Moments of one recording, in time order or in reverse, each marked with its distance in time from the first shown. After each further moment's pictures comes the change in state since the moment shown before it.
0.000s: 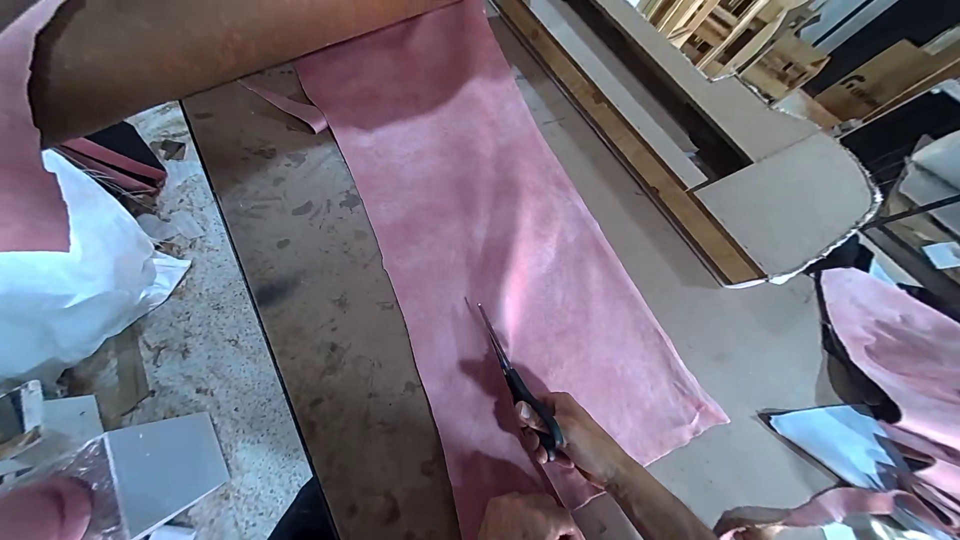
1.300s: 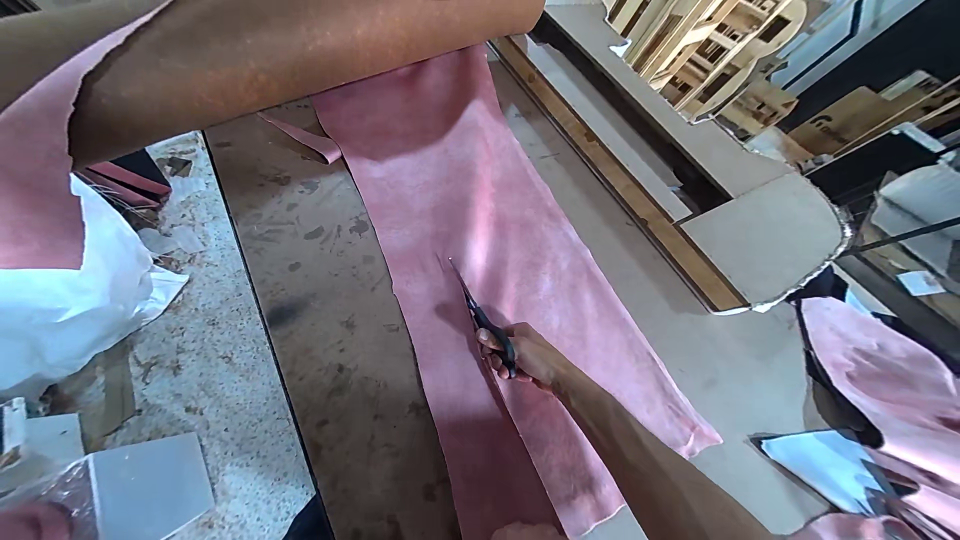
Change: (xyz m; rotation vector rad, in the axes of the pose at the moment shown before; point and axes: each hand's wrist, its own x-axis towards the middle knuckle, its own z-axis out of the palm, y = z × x) left_hand -0.004 0.008 0.010 0.079 -0.146 -0.055; right_hand 0.053 -0.097 0.003 -0.169 0.089 0.018
